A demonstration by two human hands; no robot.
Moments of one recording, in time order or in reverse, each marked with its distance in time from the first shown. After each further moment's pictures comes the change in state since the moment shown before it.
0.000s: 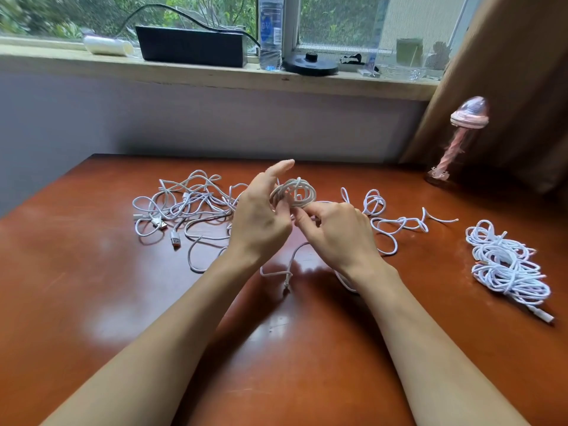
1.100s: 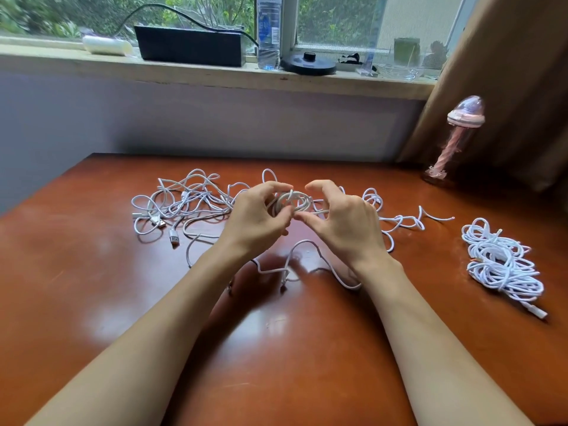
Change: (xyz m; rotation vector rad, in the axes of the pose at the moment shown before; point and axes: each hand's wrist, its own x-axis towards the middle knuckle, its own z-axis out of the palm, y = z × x) left_hand 0.000 -0.012 -0.004 -0.068 -0.176 -0.178; right_hand 0.004 0.012 -0.009 0.064 0.080 -0.048
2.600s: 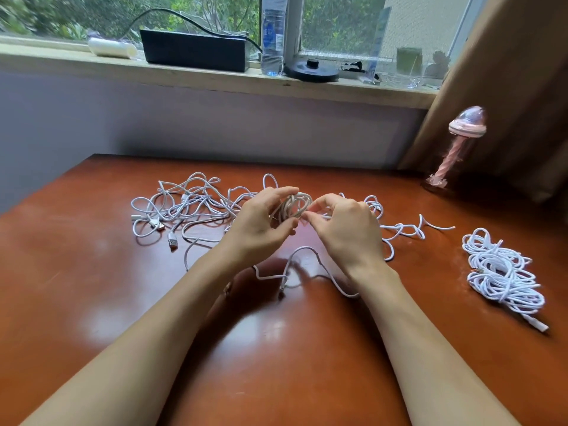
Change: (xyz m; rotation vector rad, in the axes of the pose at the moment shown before) left_hand 0.003 -0.009 0.002 0.119 -0.092 0.173; right_hand 0.003 -0.002 0.002 0.041 -0.026 0.209
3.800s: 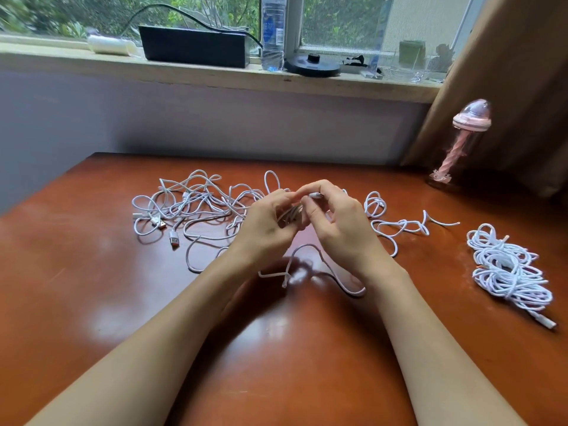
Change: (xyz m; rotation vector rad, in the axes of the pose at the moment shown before) left_hand -0.003 0.009 0.010 -0.083 0.029 -0.006; right_hand -0.002 -0.001 0.002 0.482 -0.105 -0.235
